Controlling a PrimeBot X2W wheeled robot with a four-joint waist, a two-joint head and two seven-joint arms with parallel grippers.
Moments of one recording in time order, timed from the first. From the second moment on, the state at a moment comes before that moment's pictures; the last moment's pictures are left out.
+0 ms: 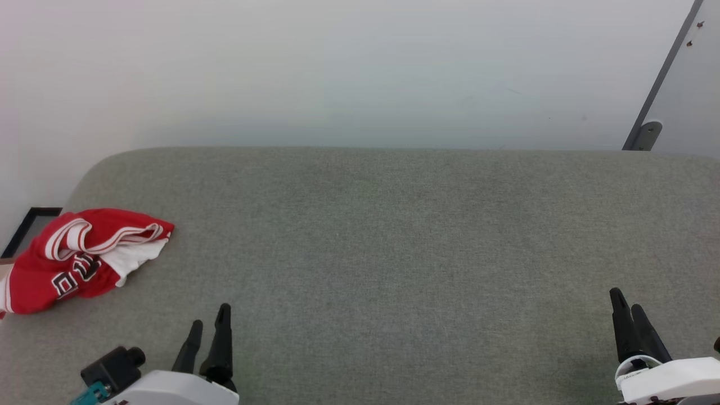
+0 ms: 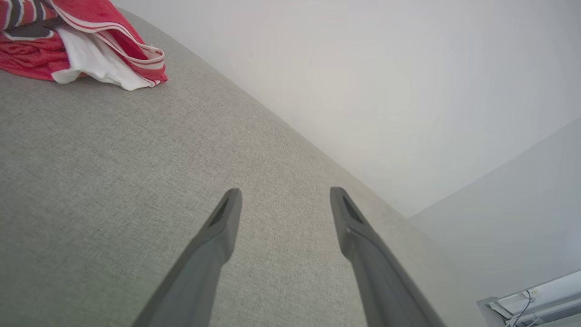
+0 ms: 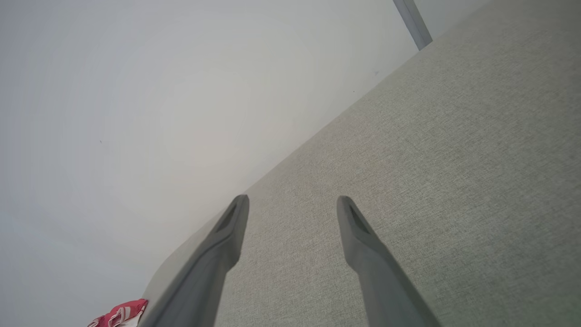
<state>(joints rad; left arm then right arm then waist) -0.01 0.18 -0.09 0.18 -0.89 0.02 -0.11 -0.05 -0.14 -0.04 0.27 0.92 0.13 -0.06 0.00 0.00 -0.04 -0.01</state>
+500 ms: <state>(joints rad) 0.01 0.19 -0.09 0.16 -0.69 0.01 -0.15 -0.05 -0.14 -0.06 0.25 0.75 0.13 -0.08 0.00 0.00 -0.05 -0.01</state>
